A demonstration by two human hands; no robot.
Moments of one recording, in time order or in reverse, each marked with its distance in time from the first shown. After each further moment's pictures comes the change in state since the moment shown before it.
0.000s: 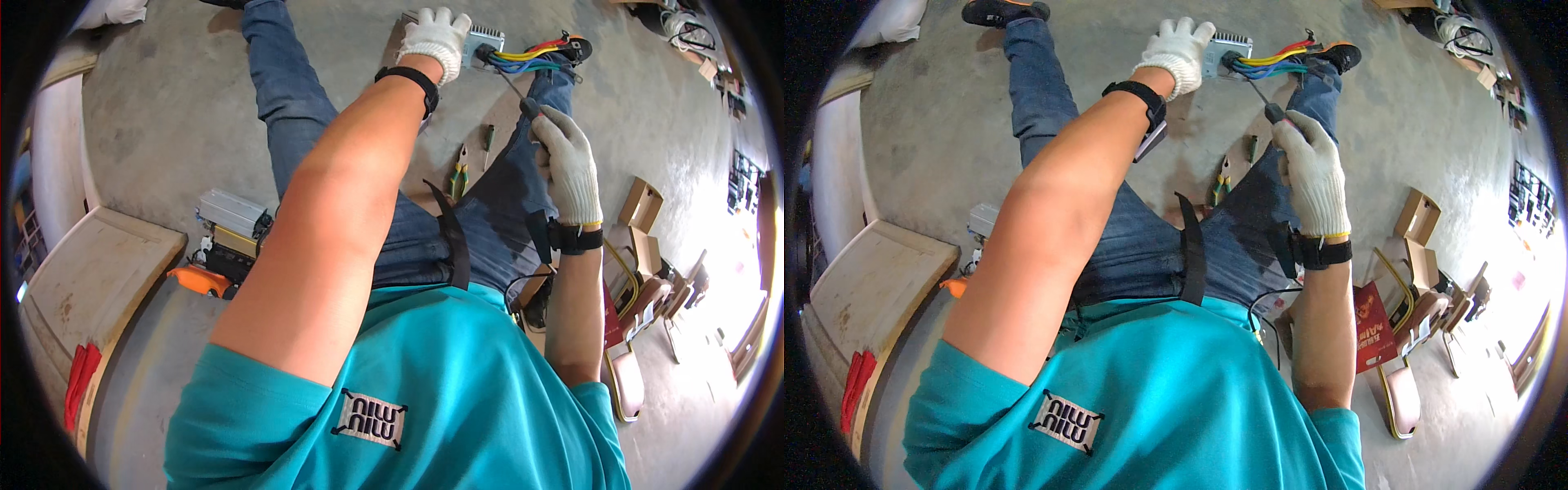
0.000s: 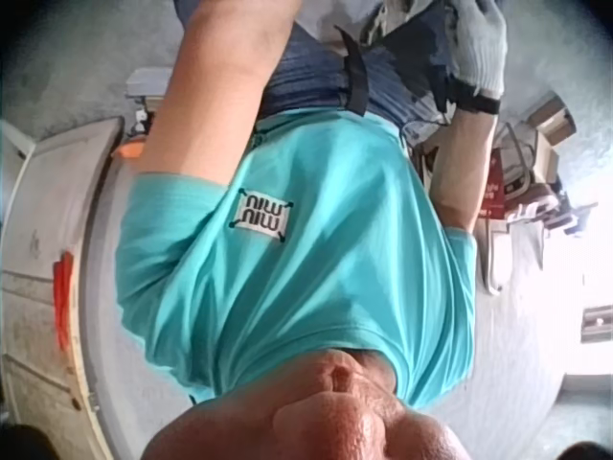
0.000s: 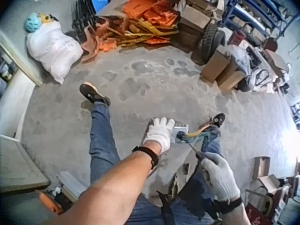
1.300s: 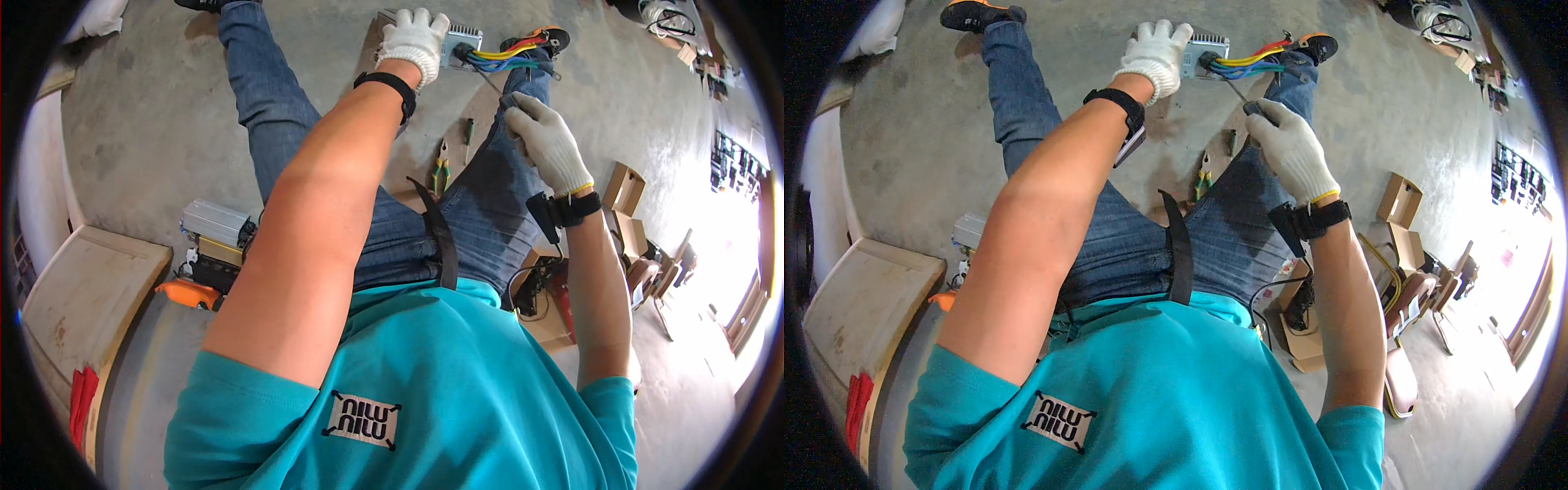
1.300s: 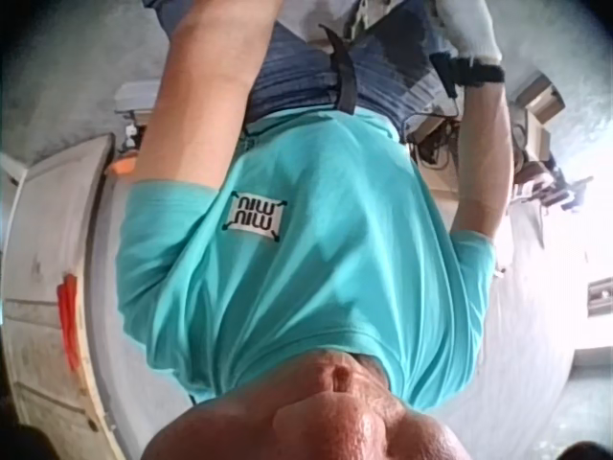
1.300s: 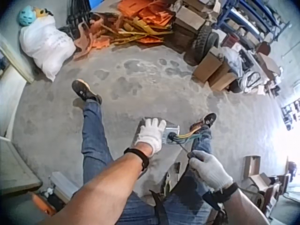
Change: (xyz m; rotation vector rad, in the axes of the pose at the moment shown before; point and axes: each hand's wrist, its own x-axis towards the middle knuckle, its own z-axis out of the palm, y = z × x) left_hand -0.004 -0.004 0.012 0.031 0.050 0.044; right_hand 0.024 -0.005 -0.006 -0.489 -0.123 -0.077
